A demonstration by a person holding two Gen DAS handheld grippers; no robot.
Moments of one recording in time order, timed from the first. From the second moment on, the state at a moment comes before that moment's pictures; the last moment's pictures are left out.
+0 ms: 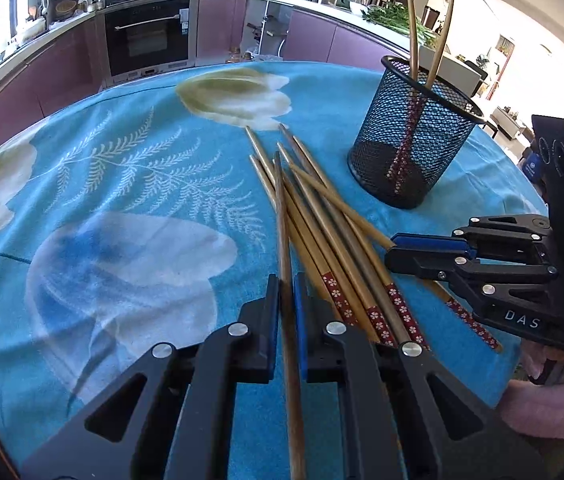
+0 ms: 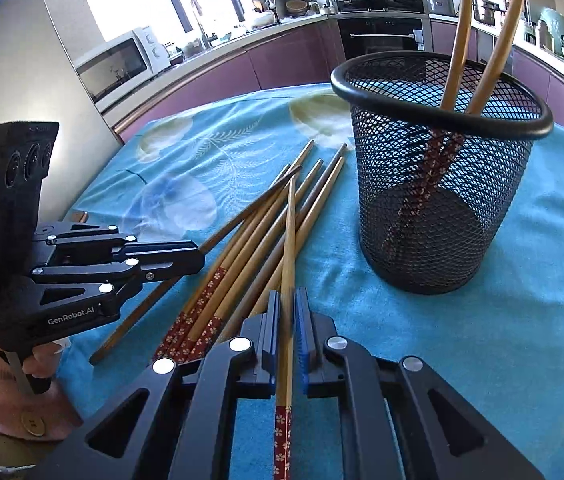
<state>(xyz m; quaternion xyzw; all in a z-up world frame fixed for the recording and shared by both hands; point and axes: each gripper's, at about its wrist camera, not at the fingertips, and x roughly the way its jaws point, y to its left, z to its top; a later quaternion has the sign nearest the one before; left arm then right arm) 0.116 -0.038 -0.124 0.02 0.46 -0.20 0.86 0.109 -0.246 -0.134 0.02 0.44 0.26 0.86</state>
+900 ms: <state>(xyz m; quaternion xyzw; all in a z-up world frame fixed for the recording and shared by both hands) 0.113 -0.038 -0.053 -0.01 0.39 -0.26 0.89 0.087 -0.280 -0.070 0.04 0.35 0.28 0.89</state>
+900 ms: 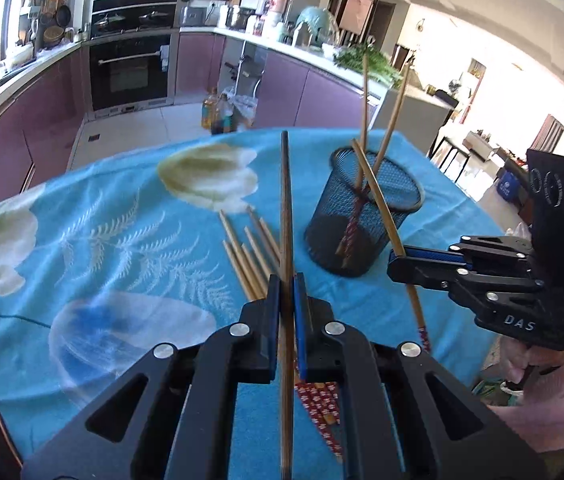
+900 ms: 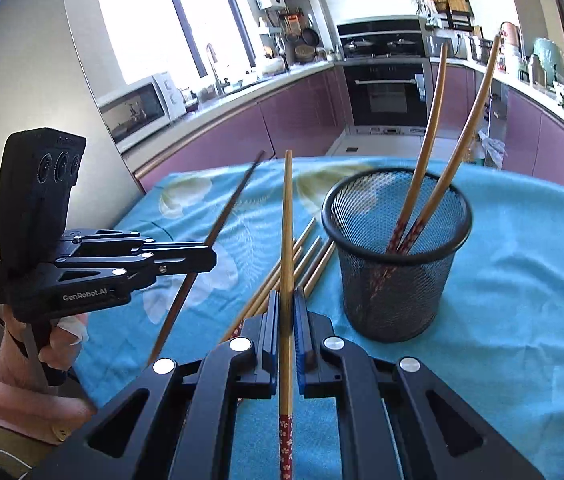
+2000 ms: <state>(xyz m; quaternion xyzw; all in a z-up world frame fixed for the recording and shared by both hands) 0.115 -0.071 0.083 -0.05 0.24 -0.34 0.91 0.096 -0.343 0.034 0.07 0.19 0.25 0.95</state>
